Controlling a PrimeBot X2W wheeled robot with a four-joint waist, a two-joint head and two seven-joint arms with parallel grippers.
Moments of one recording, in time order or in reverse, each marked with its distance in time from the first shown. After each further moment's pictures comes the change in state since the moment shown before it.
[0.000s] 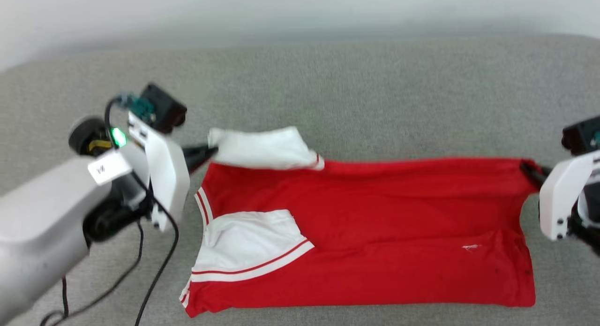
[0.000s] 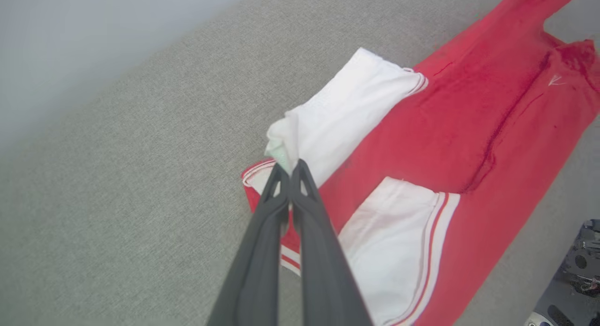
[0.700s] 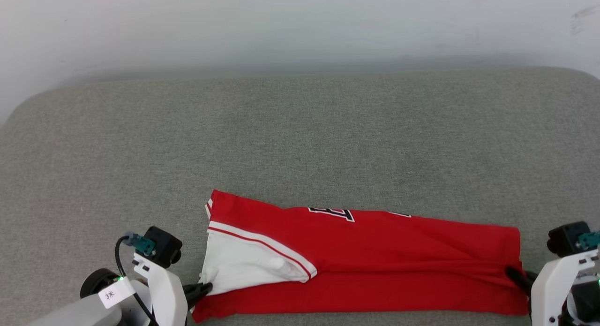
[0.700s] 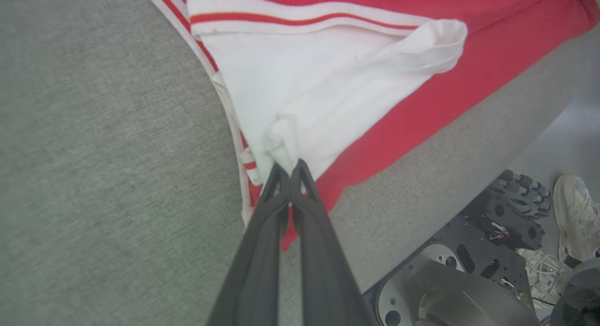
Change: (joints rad) left arm 0.445 0.057 -0.003 -0.091 -0.093 0.101 -0.078; right arm 0.358 0.002 -0.034 -0.084 0.110 0.000 -0.020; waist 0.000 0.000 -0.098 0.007
